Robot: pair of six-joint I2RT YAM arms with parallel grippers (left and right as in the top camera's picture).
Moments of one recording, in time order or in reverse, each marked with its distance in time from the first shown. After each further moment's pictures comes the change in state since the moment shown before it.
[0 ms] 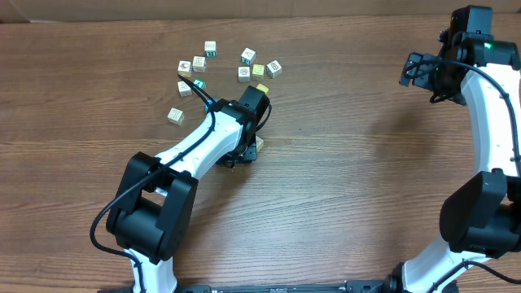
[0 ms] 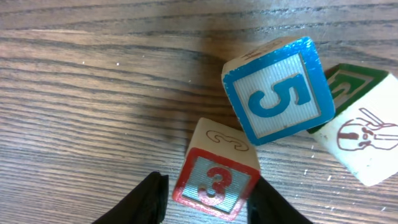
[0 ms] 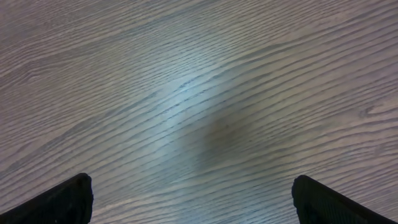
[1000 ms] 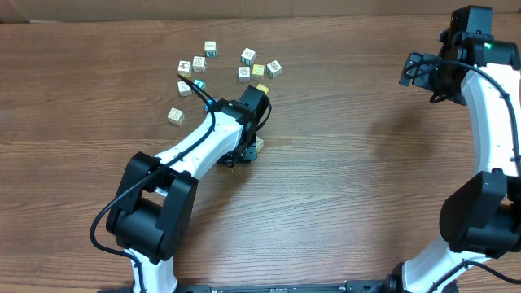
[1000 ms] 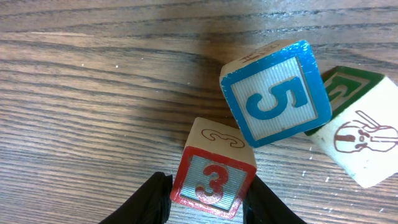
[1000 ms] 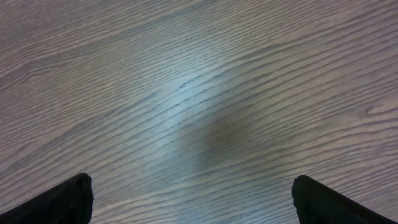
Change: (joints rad) left arm 0.000 0.000 0.000 0.005 0.000 0.000; right arm 0.000 0.000 0.000 0.000 0.000 0.000
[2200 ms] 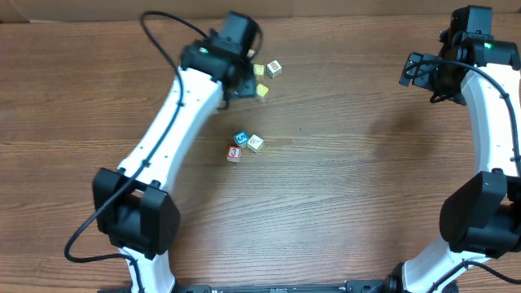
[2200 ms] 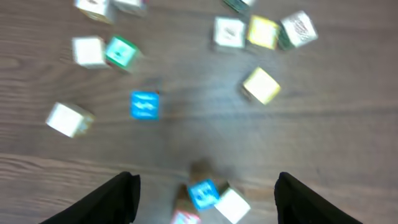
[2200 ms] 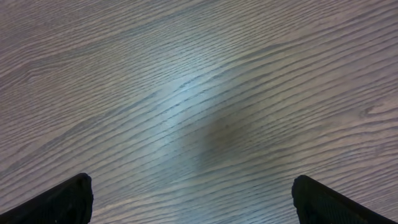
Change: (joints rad) left arm 0.111 0.000 0.539 -0.174 -0.003 0.051; right arm 0.000 0.000 0.000 0.001 0.000 0.000
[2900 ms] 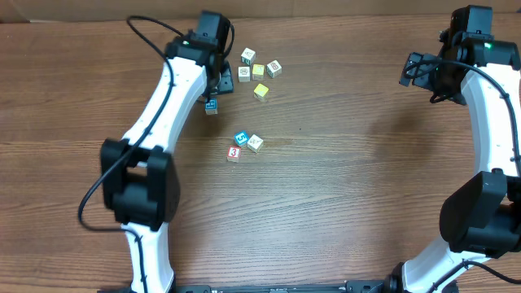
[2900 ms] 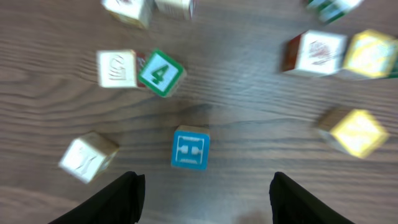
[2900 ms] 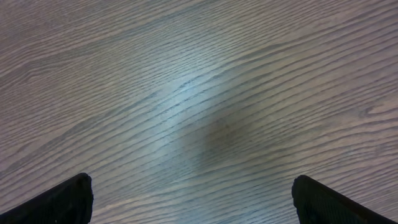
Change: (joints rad) left arm 0.113 0.179 0.000 0.091 -0.004 0.071; right arm 0.000 0.000 0.000 0.000 0.000 0.000
